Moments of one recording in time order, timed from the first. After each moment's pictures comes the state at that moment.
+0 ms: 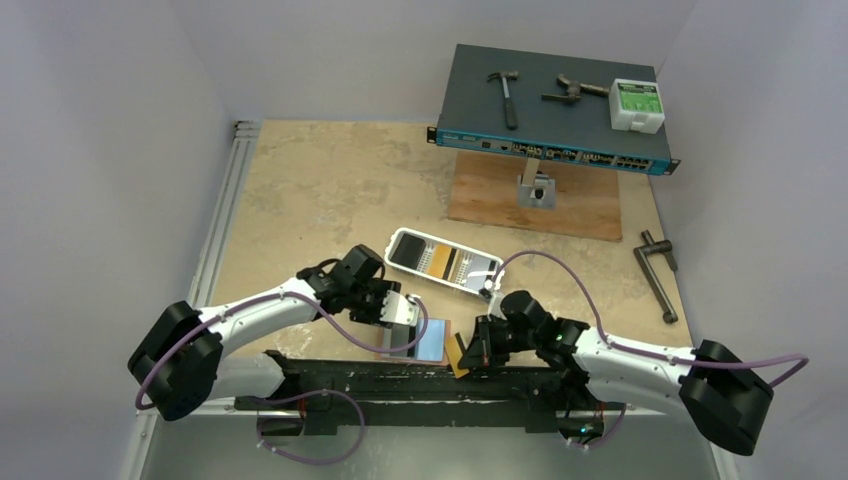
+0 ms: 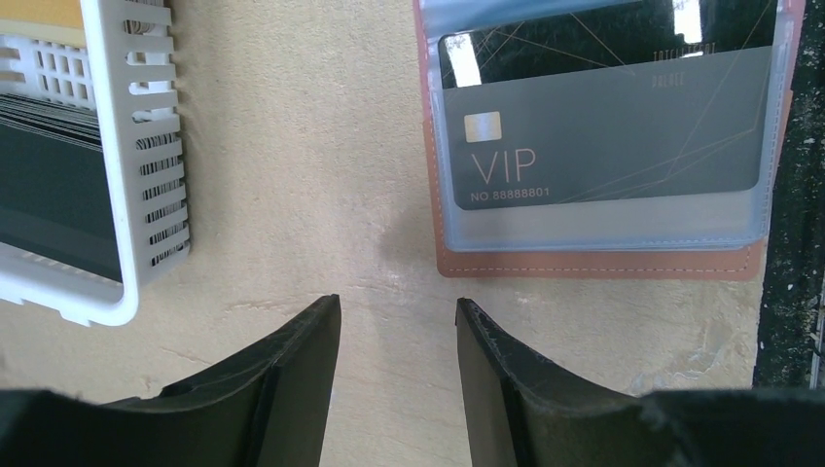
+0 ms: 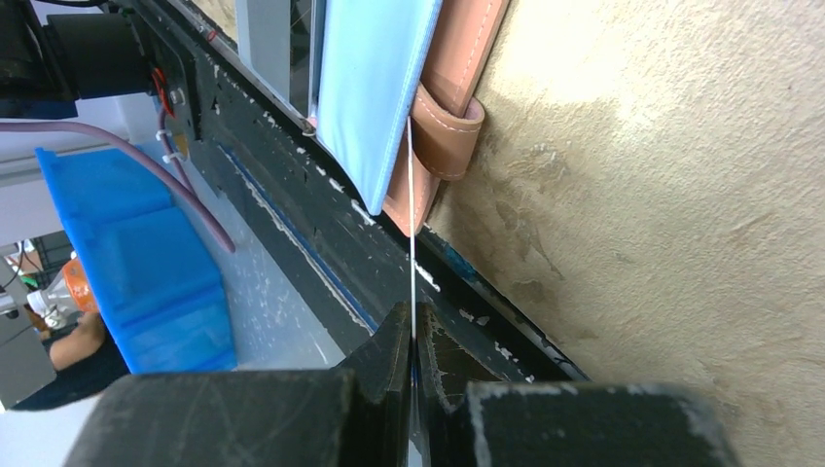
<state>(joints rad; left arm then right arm) -0.75 1.25 0.61 -0.43 0.25 1.01 0.91 0.94 0.18 0.01 -0.42 0.96</state>
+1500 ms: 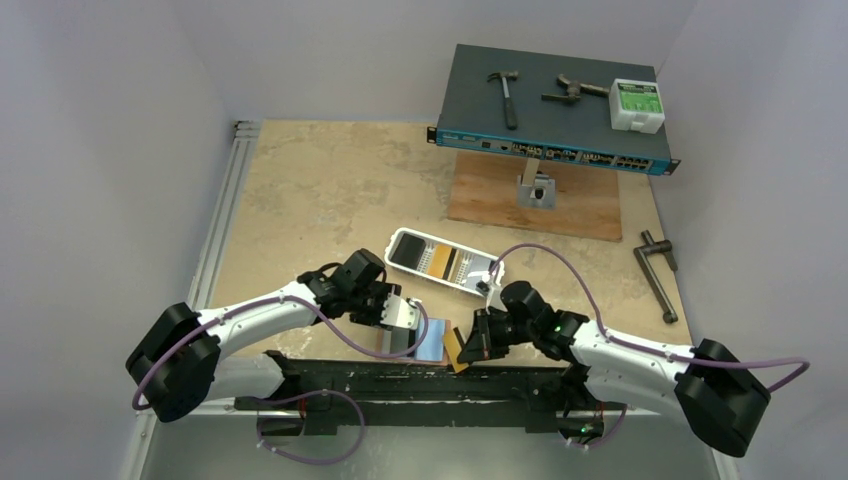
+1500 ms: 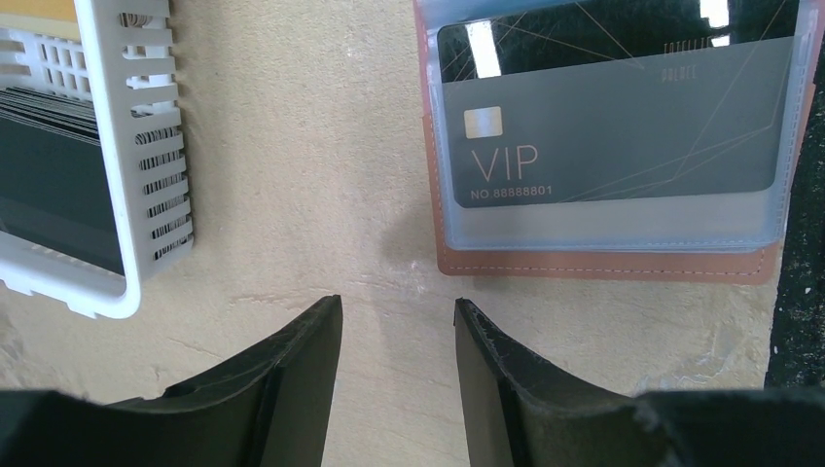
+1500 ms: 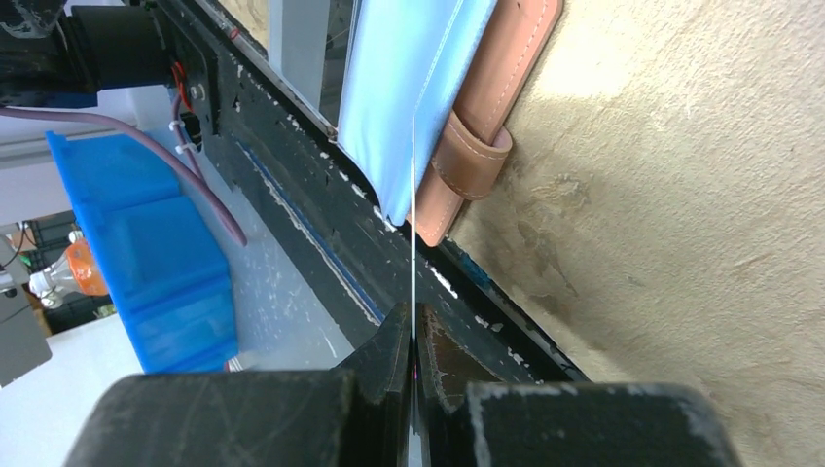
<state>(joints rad) -0.78 1.23 0.59 -0.40 0.19 0.99 0.84 0.97 0.24 -0.03 -0.49 0.87</state>
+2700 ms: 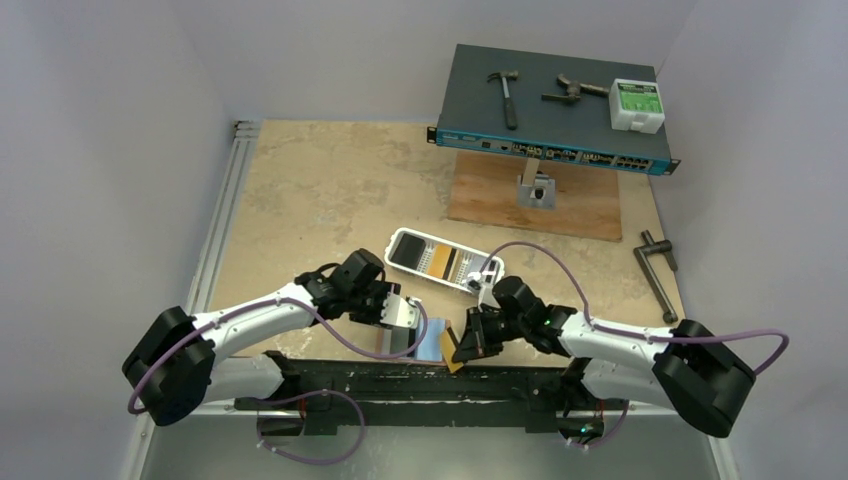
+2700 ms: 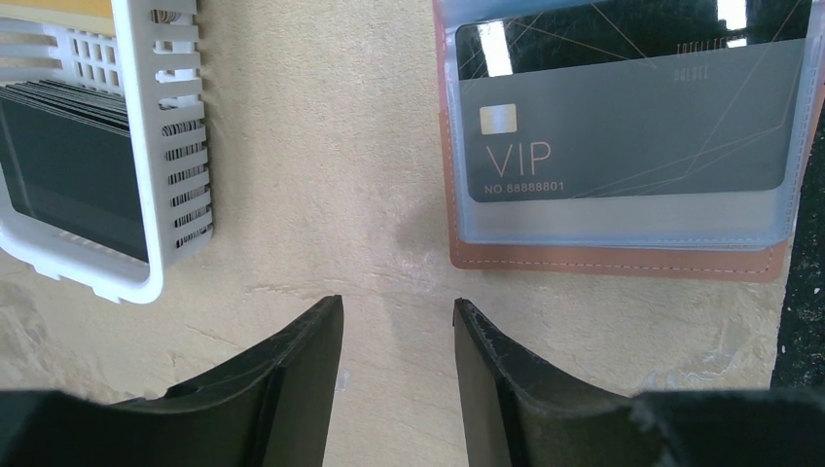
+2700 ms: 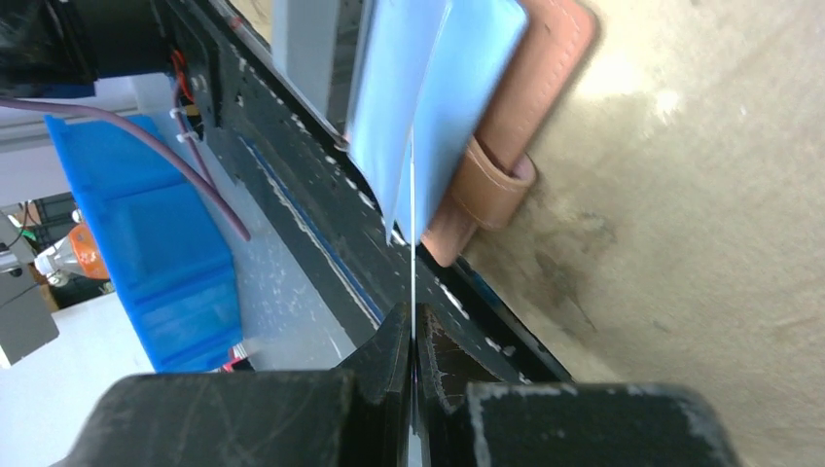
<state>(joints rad) -0.79 1.21 0.59 -0.41 0.17 0.99 0.84 1.10 0.26 0.05 -0.54 0.85</state>
